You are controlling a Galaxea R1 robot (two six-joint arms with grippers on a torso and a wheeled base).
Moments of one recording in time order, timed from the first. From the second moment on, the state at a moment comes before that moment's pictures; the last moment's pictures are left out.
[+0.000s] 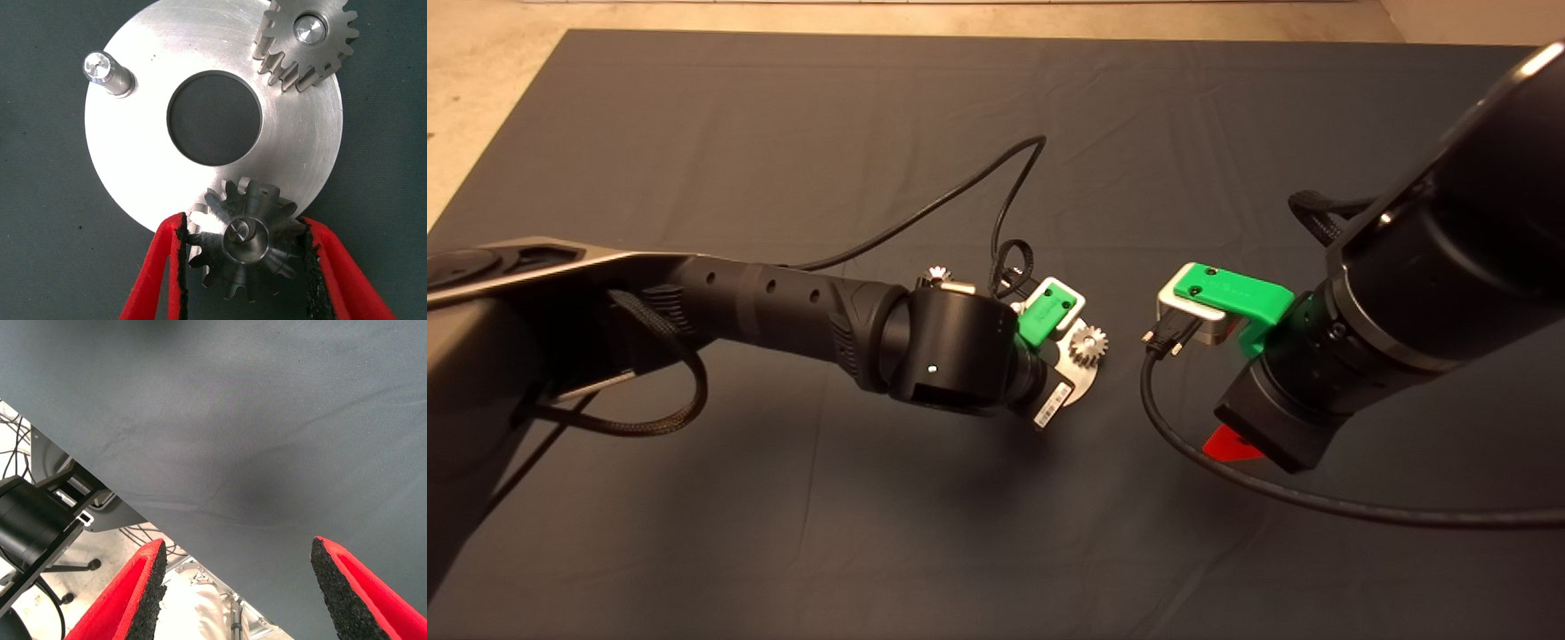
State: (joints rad) left arm -0.22 2.80 -0.89 0.87 1.52 -1.17; right arm 0.70 2.58 -0.60 0.08 -1.52 1.24
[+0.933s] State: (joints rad) left arm -0.20 2.79 -0.88 0.86 1.53 -1.17; right arm 0.70 2.58 -0.60 0.08 -1.52 1.24
